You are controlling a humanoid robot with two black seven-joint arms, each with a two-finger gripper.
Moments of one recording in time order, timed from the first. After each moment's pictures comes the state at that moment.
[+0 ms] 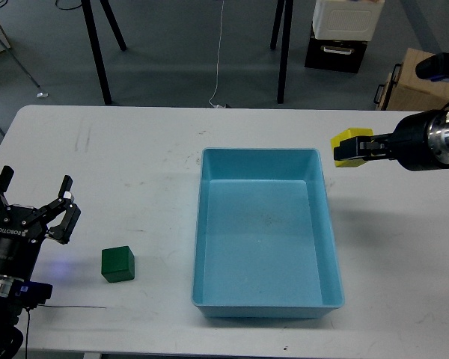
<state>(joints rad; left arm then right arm) 0.24 0.18 -1.45 -1.55 -0.32 -0.49 0.08 1.34 -0.88 0.05 1.65 -0.86 0.49 -0.45</state>
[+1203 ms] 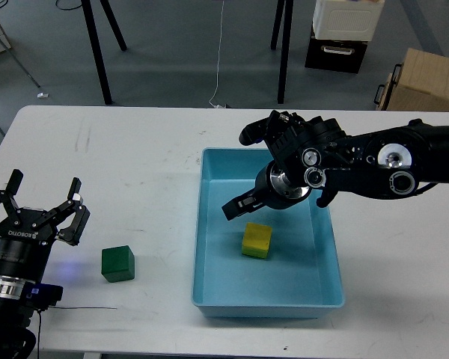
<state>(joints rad) 0.23 0.13 -1.45 -1.55 -0.28 -0.49 0.08 1.53 -0.21 -0.24 1.16 -0.73 0.49 -0.45</state>
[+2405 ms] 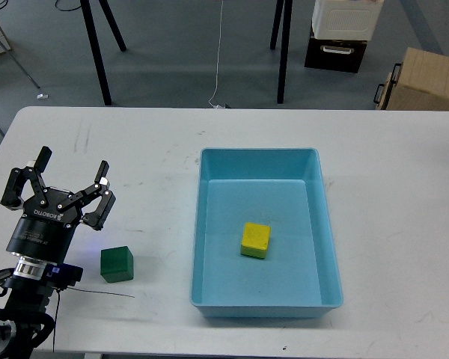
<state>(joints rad) 0.15 0.14 -1.37 -1.55 -0.26 -0.49 0.07 0.95 -0.76 1.03 0.65 0.47 0.49 -0.12</state>
